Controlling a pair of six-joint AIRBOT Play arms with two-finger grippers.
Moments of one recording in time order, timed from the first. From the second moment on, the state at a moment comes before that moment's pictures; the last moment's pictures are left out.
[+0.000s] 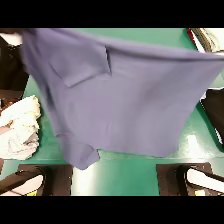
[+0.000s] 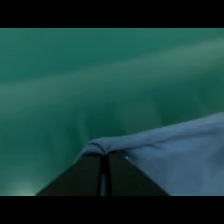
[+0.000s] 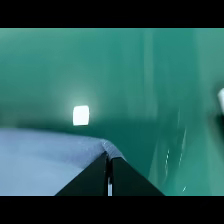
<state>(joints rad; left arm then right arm) -0.09 -1.23 1.85 1.24 -1.25 -1.45 -0.30 -1.30 1.94 -1.26 1.73 1.64</state>
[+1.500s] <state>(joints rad) 0.24 -1.20 0.83 1.00 -1.14 -1.32 -0.08 -1.45 1.93 -1.30 1.62 1.50</state>
